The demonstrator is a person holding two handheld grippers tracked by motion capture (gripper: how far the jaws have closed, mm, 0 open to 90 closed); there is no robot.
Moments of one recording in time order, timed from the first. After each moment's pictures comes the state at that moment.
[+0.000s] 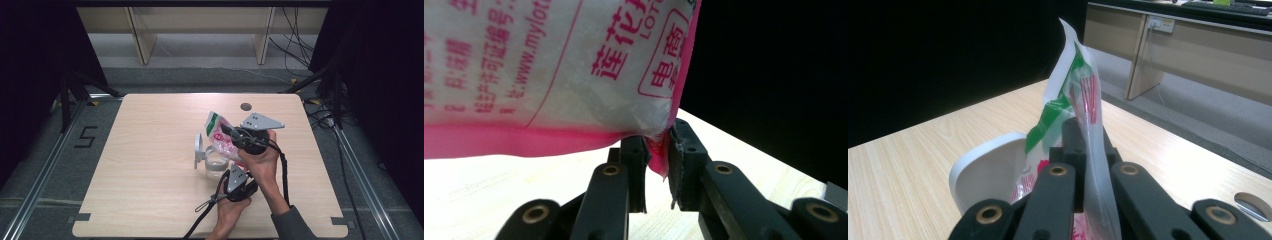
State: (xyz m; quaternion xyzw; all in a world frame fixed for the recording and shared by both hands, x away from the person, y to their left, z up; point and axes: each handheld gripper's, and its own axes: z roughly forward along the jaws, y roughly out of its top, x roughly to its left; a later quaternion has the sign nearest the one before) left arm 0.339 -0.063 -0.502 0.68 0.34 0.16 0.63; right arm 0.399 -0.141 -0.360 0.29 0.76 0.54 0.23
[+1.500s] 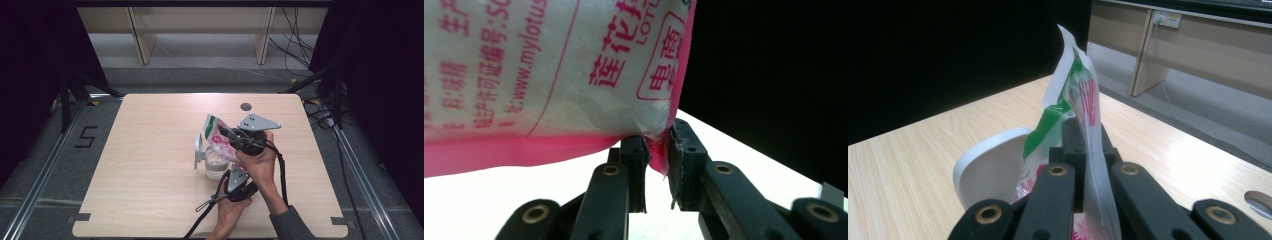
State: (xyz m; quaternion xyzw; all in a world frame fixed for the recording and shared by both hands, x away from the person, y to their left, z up) left arm 0.339 -0.065 -0.504 0.68 0.34 0.15 0.63; right arm 0.399 -0.136 -0.365 0.30 0.75 0.54 0.22
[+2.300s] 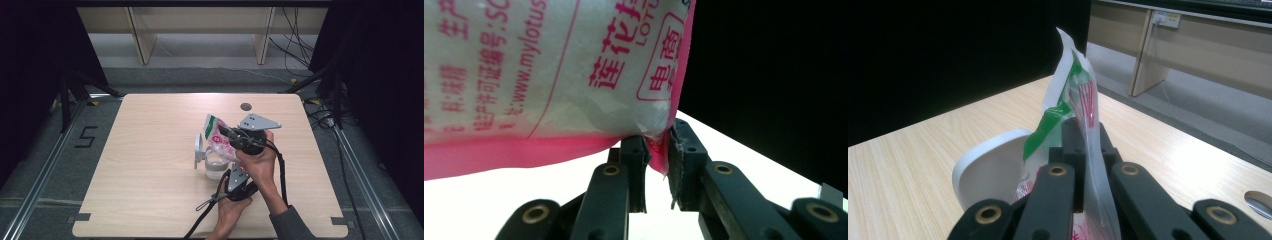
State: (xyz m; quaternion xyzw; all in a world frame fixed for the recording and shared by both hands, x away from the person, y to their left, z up) left arm 0.341 -0.065 -0.503 0.68 0.34 0.15 0.63; right arm 0.400 -0.137 -0.364 0.29 0.76 0.54 0.22
